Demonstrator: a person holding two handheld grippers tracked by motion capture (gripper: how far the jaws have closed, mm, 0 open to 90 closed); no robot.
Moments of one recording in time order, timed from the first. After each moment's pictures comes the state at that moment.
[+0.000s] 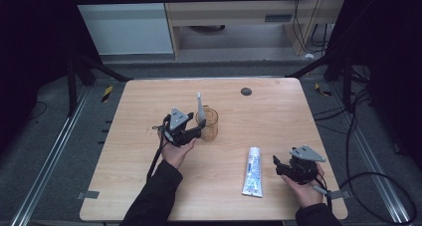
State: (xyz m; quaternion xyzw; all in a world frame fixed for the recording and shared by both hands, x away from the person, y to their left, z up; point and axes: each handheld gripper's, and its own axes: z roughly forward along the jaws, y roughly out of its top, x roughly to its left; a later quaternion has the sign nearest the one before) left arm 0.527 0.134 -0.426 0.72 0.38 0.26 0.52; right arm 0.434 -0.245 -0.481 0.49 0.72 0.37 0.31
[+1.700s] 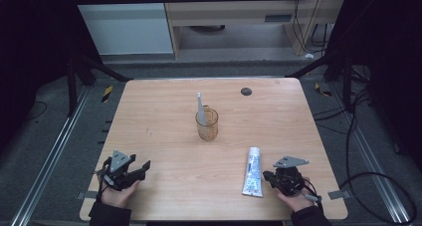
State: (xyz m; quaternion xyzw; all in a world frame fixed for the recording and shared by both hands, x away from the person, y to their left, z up) left arm 0.426 0.289 -0.478 0.74 0.47 0.26 0.39; right arm 0.411 -0.209 -0.482 0.45 0.81 0.35 0.14
